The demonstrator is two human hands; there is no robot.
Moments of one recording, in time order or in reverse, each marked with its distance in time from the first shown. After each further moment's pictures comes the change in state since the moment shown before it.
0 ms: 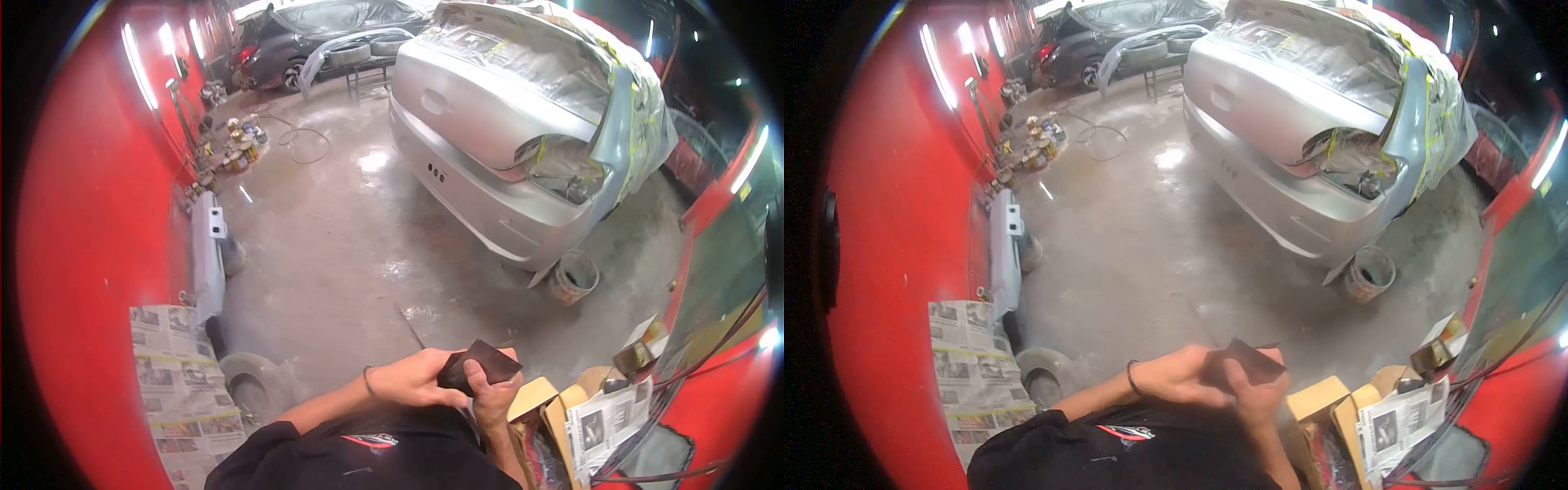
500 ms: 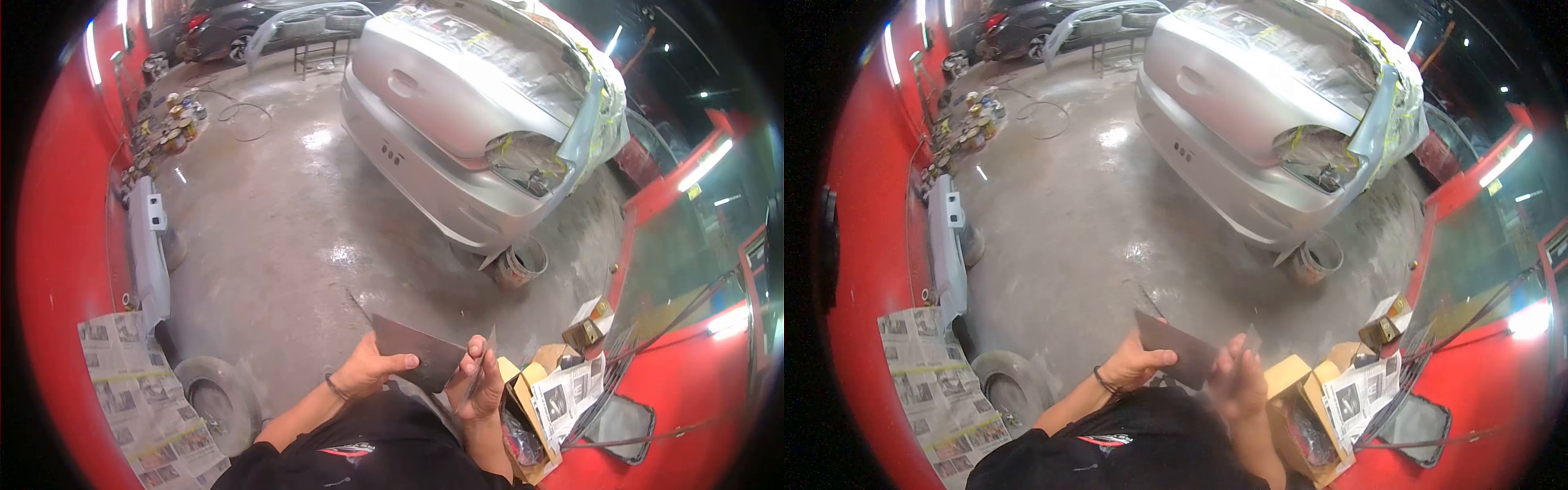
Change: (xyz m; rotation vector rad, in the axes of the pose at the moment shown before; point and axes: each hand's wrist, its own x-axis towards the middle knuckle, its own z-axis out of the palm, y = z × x) left_hand -0.071 -0.040 -0.058 -0.923 0.474 -0.044; right_hand -0.001 0.018 0.063 0.992 -0.153 0.418
